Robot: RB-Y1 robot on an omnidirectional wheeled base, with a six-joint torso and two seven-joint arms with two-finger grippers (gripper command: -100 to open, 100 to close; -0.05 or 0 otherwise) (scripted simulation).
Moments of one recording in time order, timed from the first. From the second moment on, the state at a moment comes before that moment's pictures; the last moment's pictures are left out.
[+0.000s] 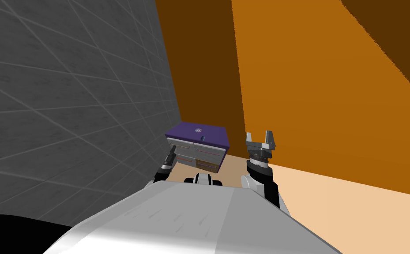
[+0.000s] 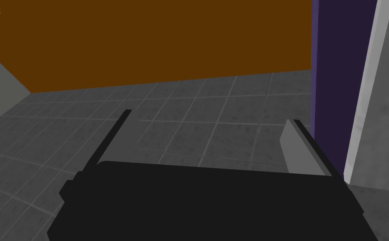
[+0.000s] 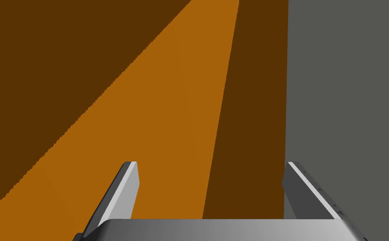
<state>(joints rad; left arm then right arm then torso) 0.37 0.19 0.00 -1.47 -0.07 -0.84 -0.06 0.49 -0.04 -0.02 -2.27 -0.08 -0.60 -0.16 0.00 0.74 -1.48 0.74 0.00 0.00</state>
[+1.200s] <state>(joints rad) 0.34 0.18 -0.01 -1.16 -0.10 -1.03 -0.07 0.50 -0.04 -0.02 -2.27 -0.08 -0.60 -0.16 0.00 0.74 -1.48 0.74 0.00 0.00</state>
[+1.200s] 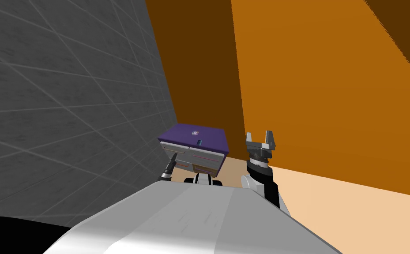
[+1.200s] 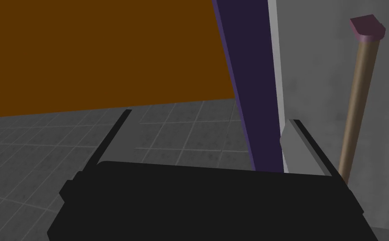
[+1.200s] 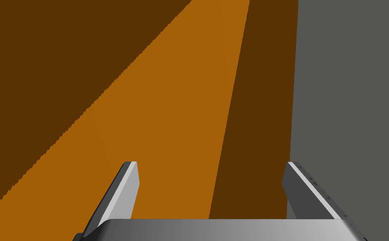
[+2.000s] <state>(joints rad) 0.32 0.15 -0.01 -0.94 -0.13 -1.16 -0.07 0.49 -0.04 -0.02 -2.27 -0.08 -0.60 -0.16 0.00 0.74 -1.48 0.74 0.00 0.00</state>
